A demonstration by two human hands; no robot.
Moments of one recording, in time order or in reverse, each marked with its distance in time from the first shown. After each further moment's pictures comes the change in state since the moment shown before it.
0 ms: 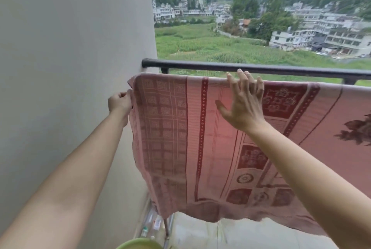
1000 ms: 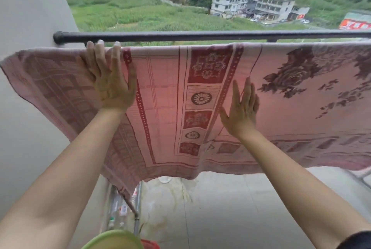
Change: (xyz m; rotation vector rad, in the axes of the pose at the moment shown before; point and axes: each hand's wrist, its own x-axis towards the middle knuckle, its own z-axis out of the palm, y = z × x) left_hand -0.097 -0.011 0.156 0.648 0.216 1.176; right_hand -0.151 0.128 0.001 -0.122 -0.201 0.475
